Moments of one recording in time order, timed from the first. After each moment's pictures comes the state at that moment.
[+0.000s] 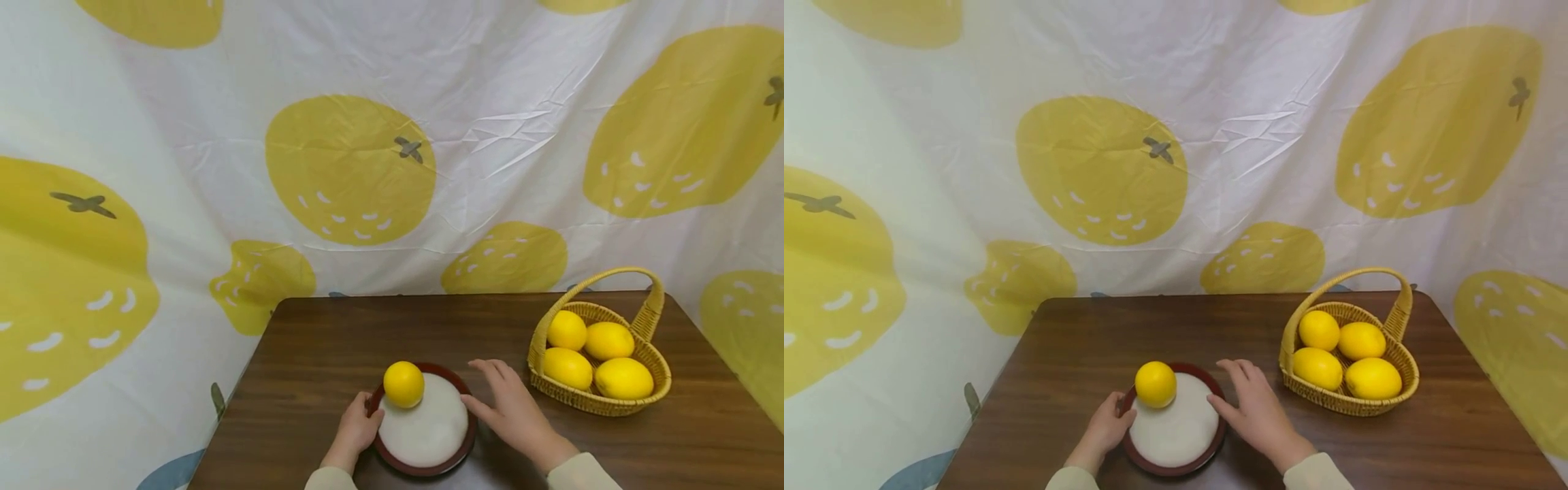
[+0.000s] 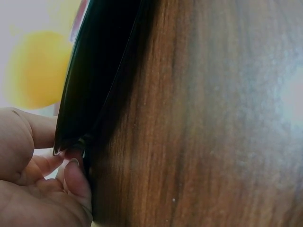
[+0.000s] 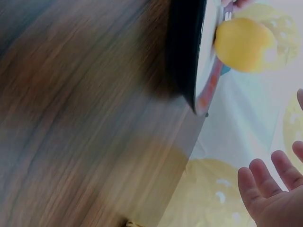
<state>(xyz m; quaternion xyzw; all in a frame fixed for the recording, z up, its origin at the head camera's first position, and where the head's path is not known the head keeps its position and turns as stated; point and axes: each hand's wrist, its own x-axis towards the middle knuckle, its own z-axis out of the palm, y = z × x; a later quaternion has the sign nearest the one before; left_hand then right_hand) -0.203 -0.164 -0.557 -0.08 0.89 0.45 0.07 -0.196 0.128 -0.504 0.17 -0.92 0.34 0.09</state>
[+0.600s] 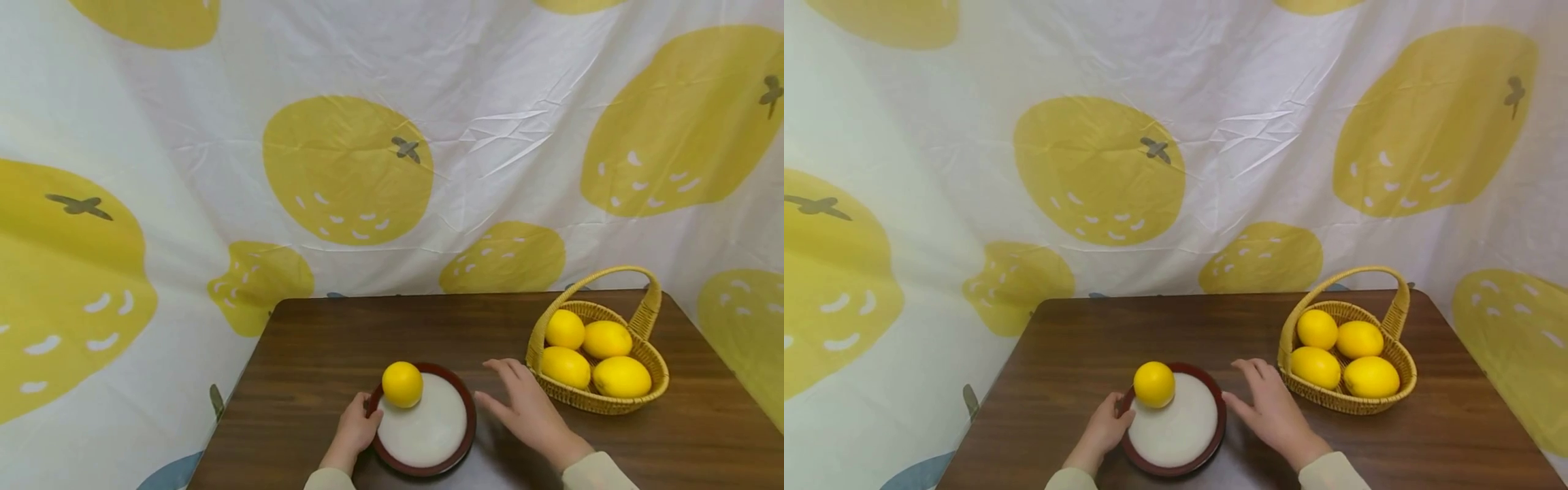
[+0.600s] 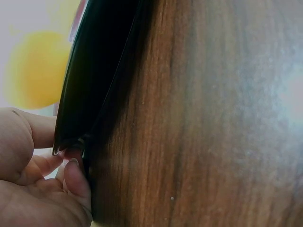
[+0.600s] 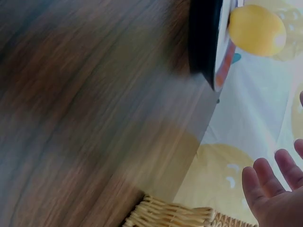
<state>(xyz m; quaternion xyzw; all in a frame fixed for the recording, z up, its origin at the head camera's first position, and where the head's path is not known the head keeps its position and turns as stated) -0.203 -0.164 -0.559 -0.09 0.89 0.45 0.07 -0.195 0.152 -0.507 0.18 -0.92 0.32 0.12</state>
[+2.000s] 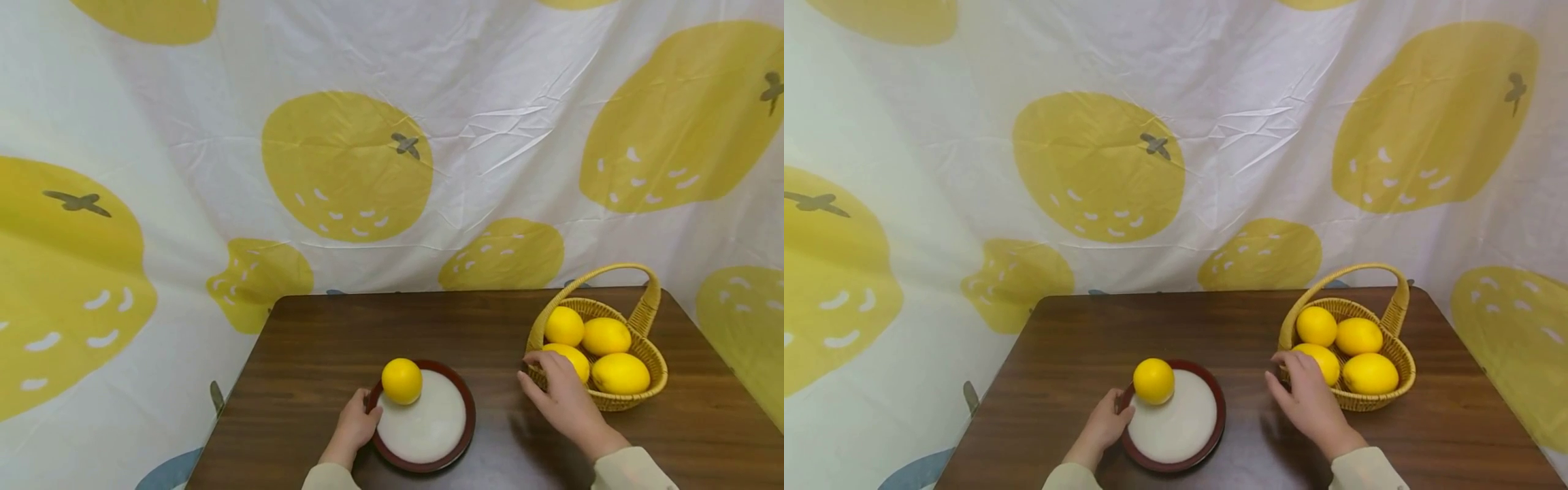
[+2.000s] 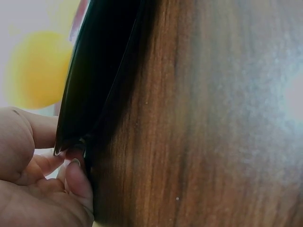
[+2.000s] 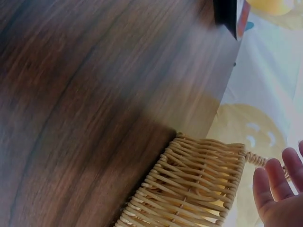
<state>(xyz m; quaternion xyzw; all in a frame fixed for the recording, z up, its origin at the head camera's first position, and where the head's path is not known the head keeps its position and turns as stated) -0.205 -0.162 -0.558 -0.09 0.89 0.44 0.08 -0.201 0.203 -0.509 0.17 -0.91 0.30 0.24</state>
